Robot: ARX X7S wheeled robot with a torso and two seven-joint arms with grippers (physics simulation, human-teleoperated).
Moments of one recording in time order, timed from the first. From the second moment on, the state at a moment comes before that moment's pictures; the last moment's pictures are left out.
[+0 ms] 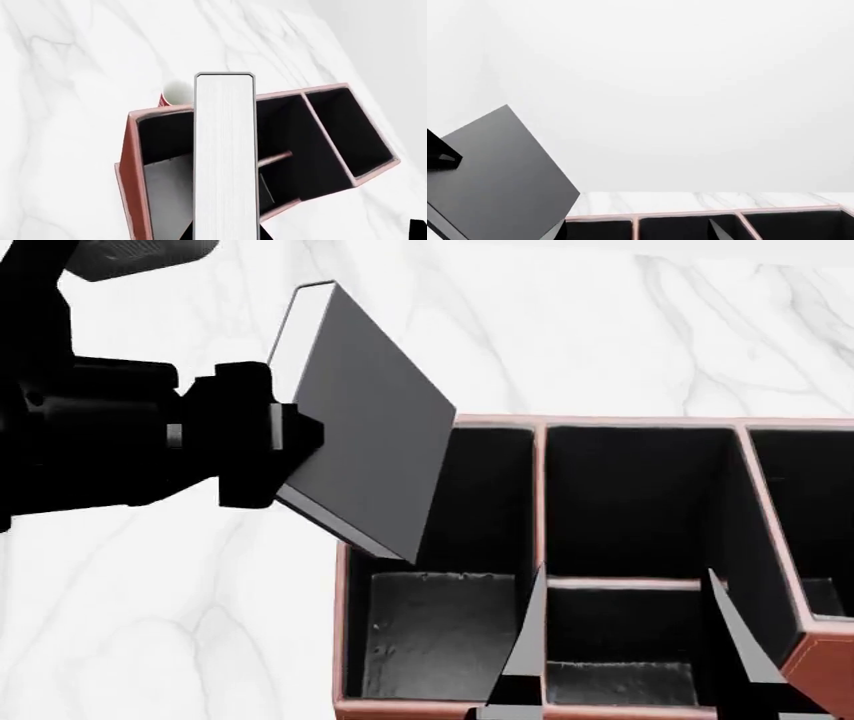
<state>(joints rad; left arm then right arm) -1.48 -0.47 0.72 -0.10 -2.33 -0.97 -1.13 0.01 0.49 -0.27 -0.74 0.38 0.16 0.52</state>
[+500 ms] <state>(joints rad) -1.39 -0.43 0.72 -0.05 -2.22 -0.86 -1.13 0.02 0.49 -0.27 -0.74 0.39 0.15 0.52</state>
